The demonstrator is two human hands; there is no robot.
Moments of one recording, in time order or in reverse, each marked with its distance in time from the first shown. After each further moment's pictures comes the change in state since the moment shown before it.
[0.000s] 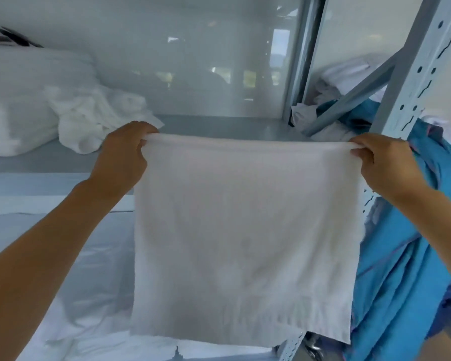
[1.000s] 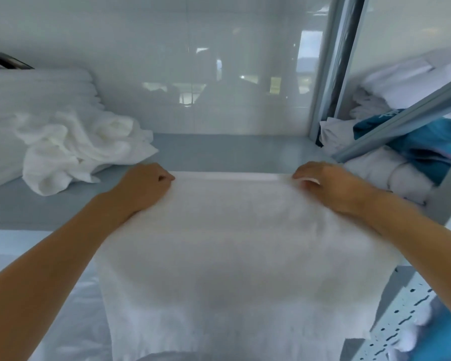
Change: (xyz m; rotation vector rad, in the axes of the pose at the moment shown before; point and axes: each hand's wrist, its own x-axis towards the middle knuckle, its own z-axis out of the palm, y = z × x) left_hand 0.090 -0.050 0.136 0.184 -0.576 -0.328; right_hand 0.124 0.043 0.182 0.231 -0.675 -0.075
